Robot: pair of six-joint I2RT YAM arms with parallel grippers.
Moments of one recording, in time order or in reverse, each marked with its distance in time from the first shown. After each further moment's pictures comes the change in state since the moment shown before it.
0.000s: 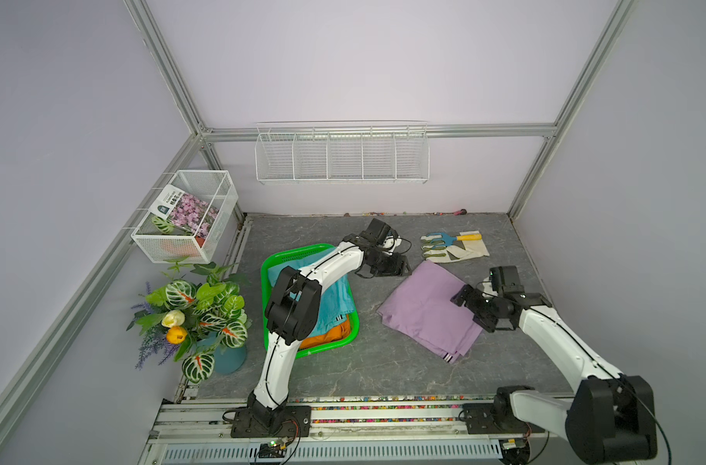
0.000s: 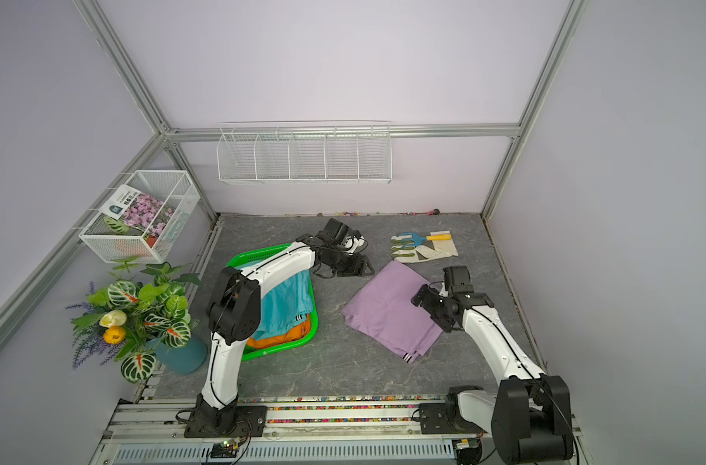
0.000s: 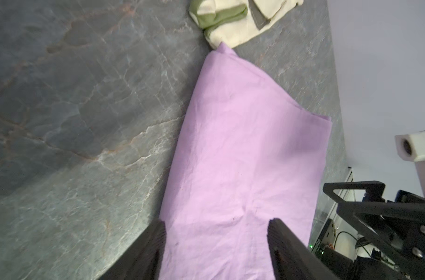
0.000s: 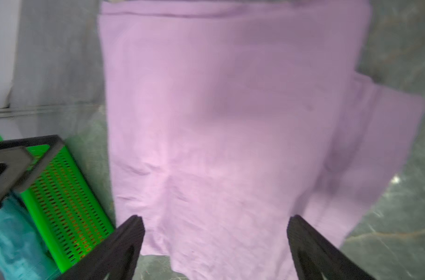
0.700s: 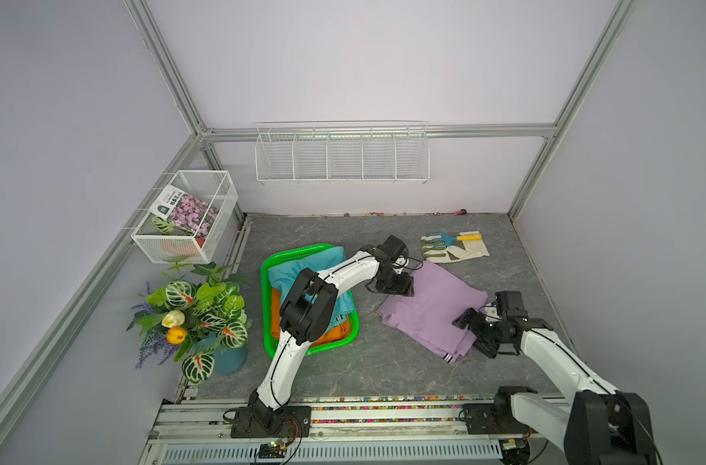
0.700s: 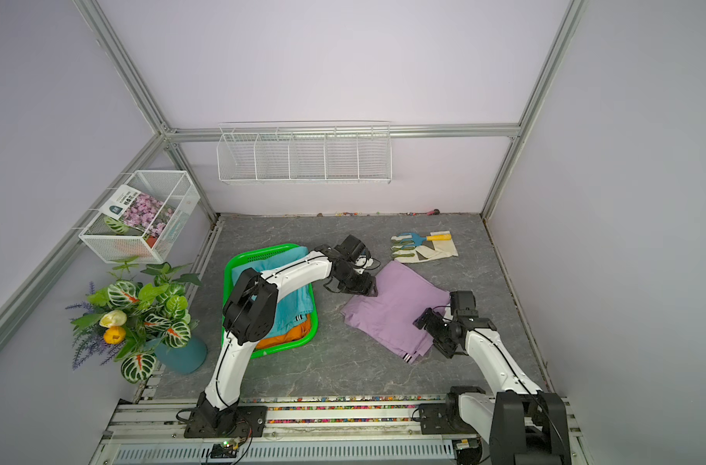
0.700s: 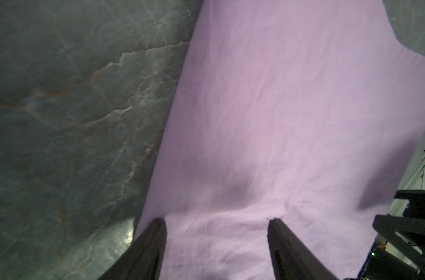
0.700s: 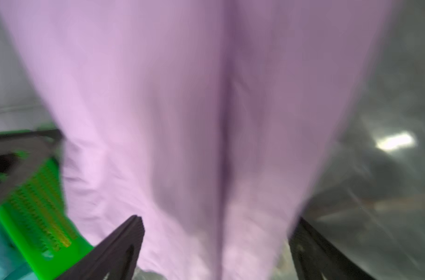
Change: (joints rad) left arm -0.090 0.086 0.017 -0.113 -0.133 0.026; right arm -0.060 -0.055 -0.216 0.137 -0.114 0.004
